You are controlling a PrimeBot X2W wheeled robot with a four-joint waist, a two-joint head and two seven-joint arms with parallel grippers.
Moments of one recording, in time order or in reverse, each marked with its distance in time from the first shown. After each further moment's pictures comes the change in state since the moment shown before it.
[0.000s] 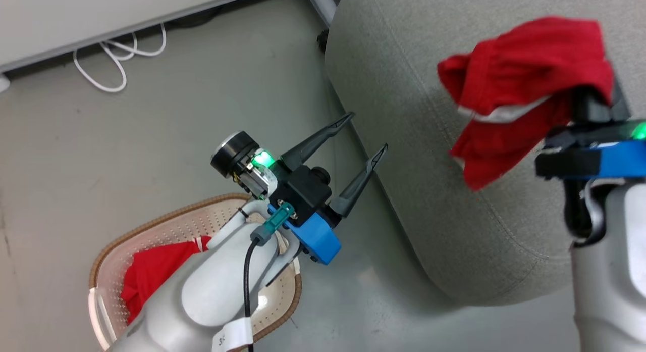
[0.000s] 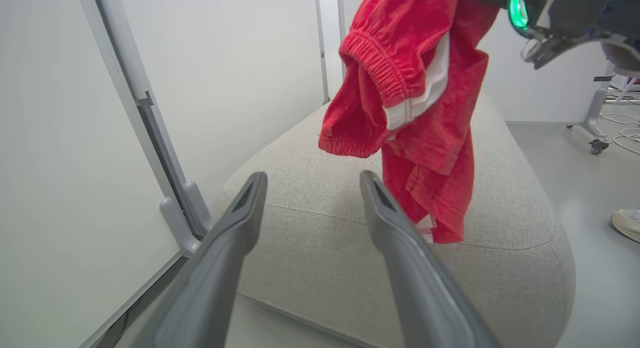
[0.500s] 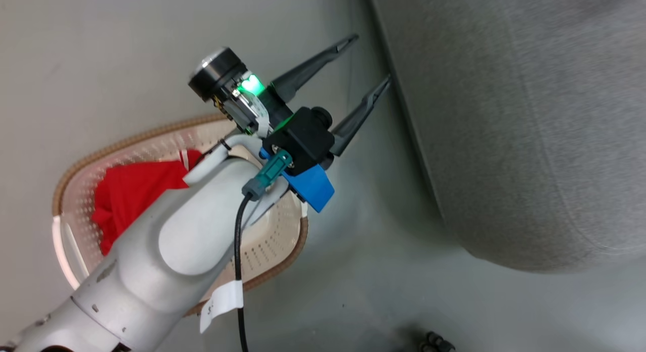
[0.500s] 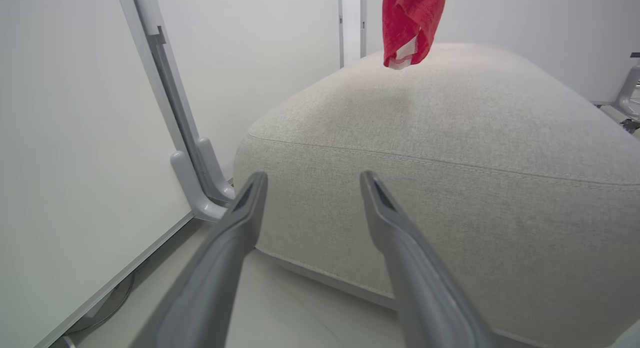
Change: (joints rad) left arm -0.222 0.064 -0.048 -0.019 0.050 0.000 0.000; right arm -0.461 -0.255 -0.315 0.049 0.006 0.000 0.000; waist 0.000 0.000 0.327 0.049
